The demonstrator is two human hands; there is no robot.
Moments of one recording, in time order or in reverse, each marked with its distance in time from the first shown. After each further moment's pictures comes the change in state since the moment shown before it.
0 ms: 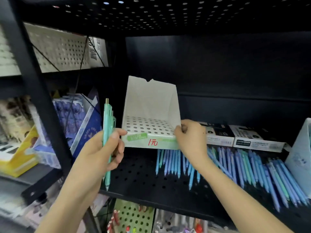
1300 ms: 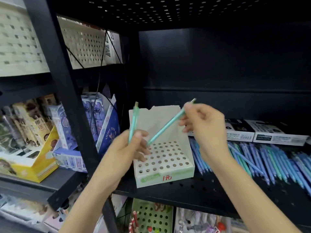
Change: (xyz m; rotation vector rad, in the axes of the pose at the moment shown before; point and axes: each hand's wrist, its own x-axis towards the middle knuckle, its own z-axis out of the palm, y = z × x) left_hand 0.032 -0.026 -0.037 0.078 -0.195 -0.031; right_hand -0.016 -0.065 0.016 0.648 0.013 0.121
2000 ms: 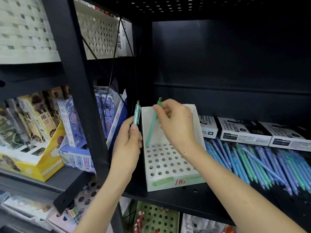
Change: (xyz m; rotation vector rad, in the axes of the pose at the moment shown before) left_hand 0.028 -0.032 -0.009 0.029 0.307 0.051; right_hand 0.025 0.037 0.083 -0.475 -0.112 -0.281
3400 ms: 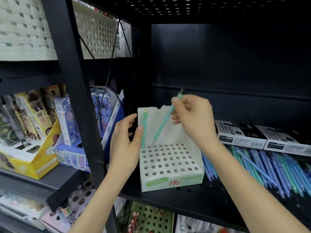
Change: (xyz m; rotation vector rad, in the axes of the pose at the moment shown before) left_hand 0.004 -0.010 0.003 0.249 0.056 0.196; right_hand 0.008 -0.002 -0.050 0.084 -0.006 0.106
